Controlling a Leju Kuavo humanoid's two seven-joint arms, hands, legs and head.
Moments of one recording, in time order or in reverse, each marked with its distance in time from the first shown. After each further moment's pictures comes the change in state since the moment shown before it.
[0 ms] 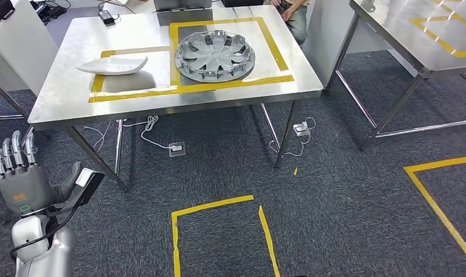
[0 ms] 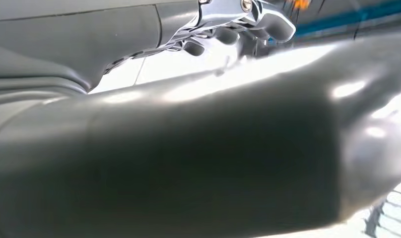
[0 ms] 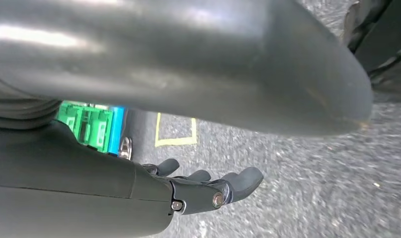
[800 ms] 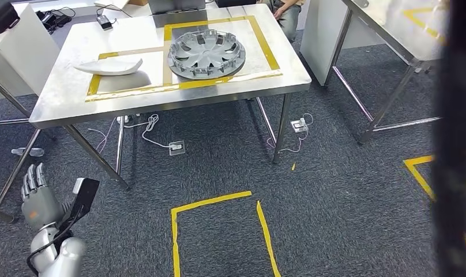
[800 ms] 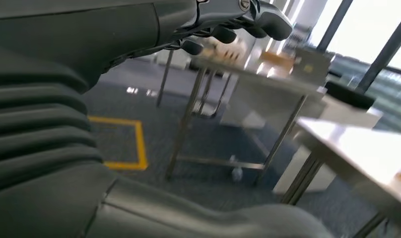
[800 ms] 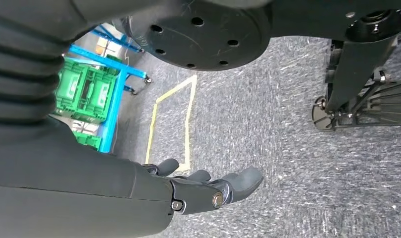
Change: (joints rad) left arm -0.002 0.023 0.002 0.268 0.333 -0.113 0.053; right arm 0.031 -0.008 0.060 -0.015 -0.204 0.024 0.004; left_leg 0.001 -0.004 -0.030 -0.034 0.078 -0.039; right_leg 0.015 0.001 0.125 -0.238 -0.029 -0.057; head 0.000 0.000
